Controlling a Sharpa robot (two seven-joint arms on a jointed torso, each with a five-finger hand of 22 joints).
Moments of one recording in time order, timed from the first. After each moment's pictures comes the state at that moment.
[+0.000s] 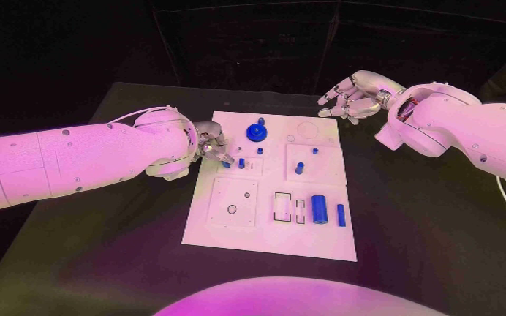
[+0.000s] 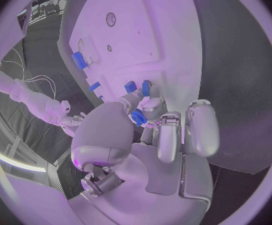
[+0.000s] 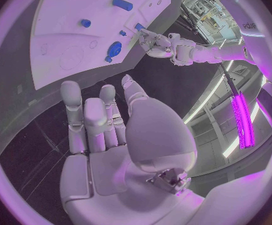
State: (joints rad) left arm 1.35 -0.86 -0.24 1.60 -1.09 -0.04 -0.55; left_hand 1.12 -0.01 0.49 -0.02 0.04 0.88 0.04 0.68 0.62 1.28 -0.03 1.13 1.04 1.47 -0.08 1.57 1.31 0.08 1.45 0.02 1.35 1.25; right arm 1.33 -0.81 -0.09 1.39 -0.95 -0.17 0.05; right_hand 1.30 -0.01 0.01 0.02 0.20 0.91 0.15 0.11 0.08 1.17 0.06 0.83 0.86 1.46 -0.01 1.12 1.00 0.14 1.08 0.10 1.17 0.70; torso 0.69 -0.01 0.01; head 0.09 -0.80
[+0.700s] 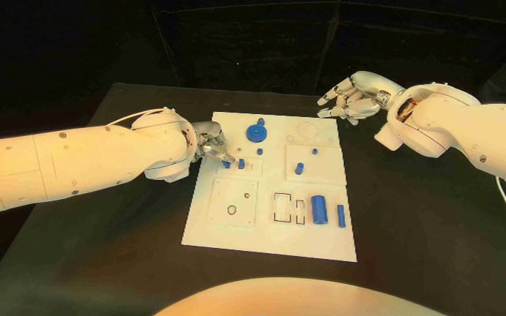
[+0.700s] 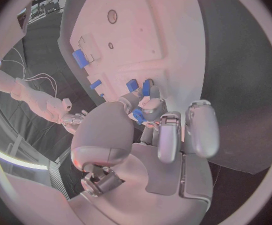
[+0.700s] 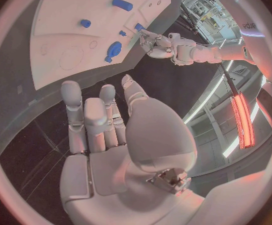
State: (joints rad) left arm 1.34 -0.87 -0.24 1.63 -1.09 -0.09 -0.54; left_hand 1.13 -0.02 0.50 -0.03 0.04 0.89 0.04 0.69 0.62 1.29 -0.03 1.14 1.06 1.47 -0.09 1.57 1.31 0.08 1.45 0.02 1.36 1.26; right arm 1.33 -0.81 -0.09 1.39 -0.95 -0.17 0.05; right_hand 1.30 -0.01 0.01 0.02 0.20 0.91 0.15 0.11 0.08 1.17 0.06 0.83 0.86 1.46 -0.01 1.12 1.00 0.14 1.08 0.10 1.17 0.70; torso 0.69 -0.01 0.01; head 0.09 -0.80
